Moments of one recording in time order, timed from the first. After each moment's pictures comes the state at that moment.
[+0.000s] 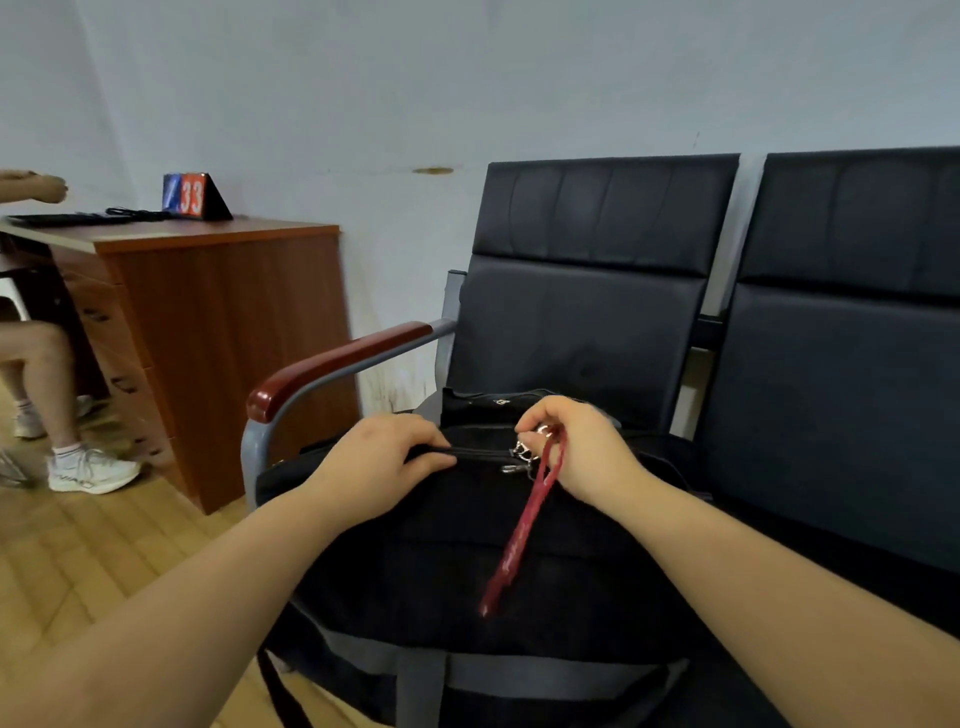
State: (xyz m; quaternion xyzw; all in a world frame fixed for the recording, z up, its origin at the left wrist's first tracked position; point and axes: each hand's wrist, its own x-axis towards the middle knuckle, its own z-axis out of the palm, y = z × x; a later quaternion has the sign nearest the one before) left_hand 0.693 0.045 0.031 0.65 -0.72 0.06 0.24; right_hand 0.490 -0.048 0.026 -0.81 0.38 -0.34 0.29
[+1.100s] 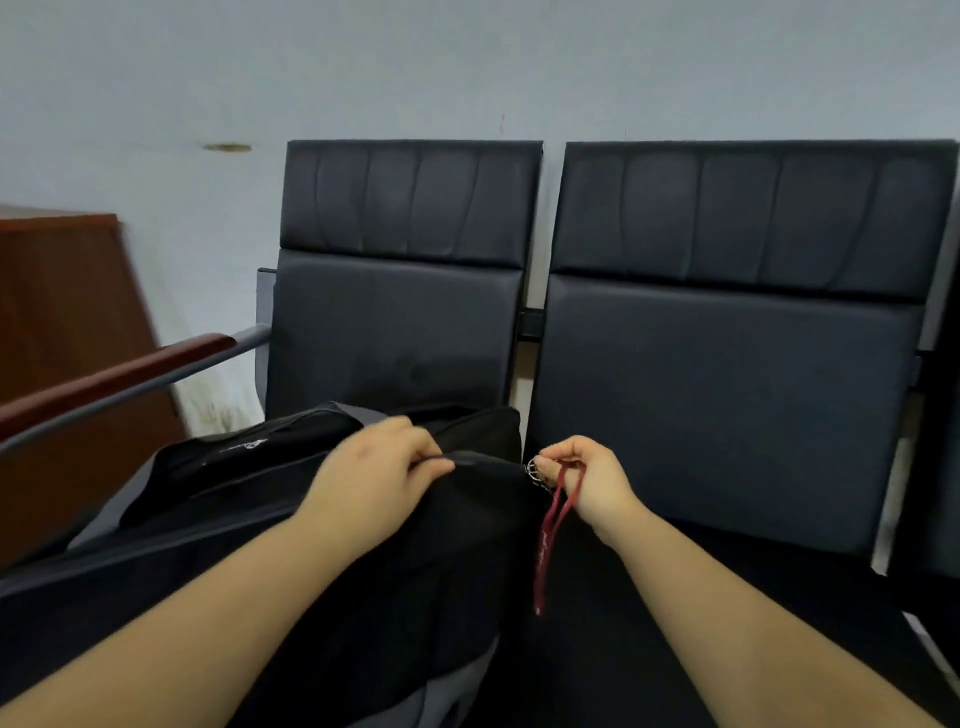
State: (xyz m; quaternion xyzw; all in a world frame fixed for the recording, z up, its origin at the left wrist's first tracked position) left_hand 0.518 -0.088 0.016 0.59 -0.75 0.09 0.30; right_hand 0.304 -0.168 -0.031 -0.60 0.53 -0.45 0.41
